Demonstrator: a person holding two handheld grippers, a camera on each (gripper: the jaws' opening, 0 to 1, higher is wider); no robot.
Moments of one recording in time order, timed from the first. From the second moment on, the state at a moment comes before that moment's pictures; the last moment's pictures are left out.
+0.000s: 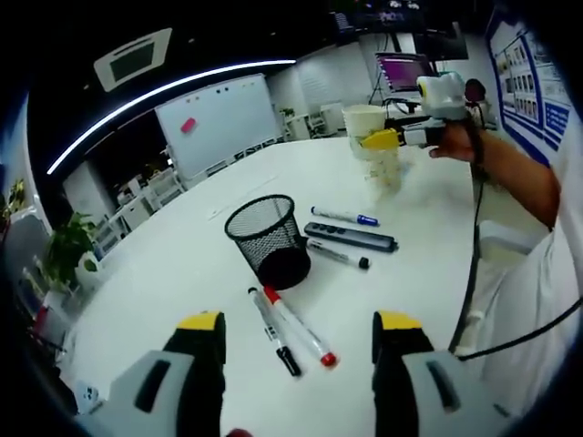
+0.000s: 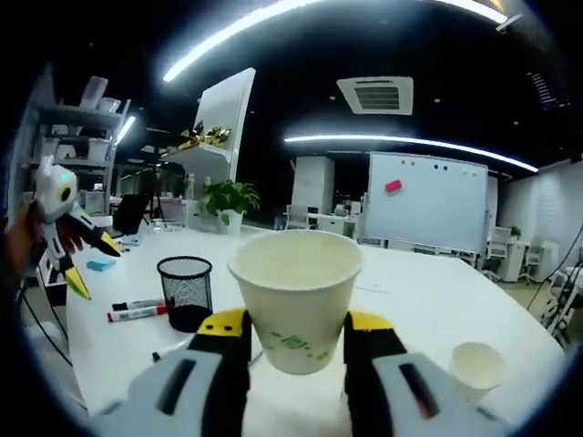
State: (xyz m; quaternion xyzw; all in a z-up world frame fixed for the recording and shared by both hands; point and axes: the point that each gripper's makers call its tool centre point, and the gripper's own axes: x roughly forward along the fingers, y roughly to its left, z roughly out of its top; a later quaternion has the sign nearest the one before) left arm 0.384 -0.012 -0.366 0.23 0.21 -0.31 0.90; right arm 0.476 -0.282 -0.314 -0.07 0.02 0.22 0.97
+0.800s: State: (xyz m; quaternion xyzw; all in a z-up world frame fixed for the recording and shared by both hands) left arm 0.385 -0.007 -0.363 0.23 0.21 -0.31 0.90; right arm 0.489 -0.321 -0.297 -0.06 0.01 0.17 0.98
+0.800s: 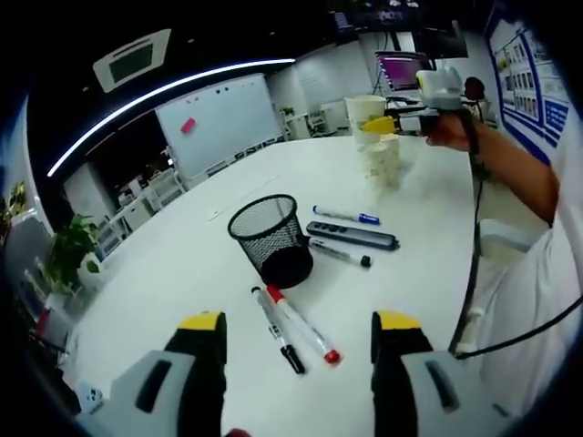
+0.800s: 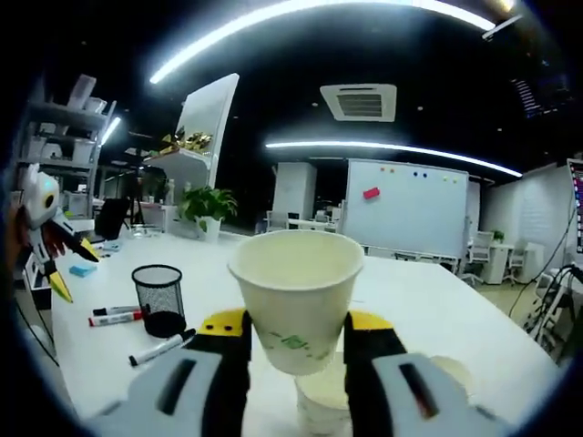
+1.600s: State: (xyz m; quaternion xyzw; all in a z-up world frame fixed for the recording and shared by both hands) left arm 0.379 -0.007 -0.371 0.23 0.22 -0.32 0.89; right arm 0.496 -0.353 -0.313 -0.05 0.02 0.14 0.99
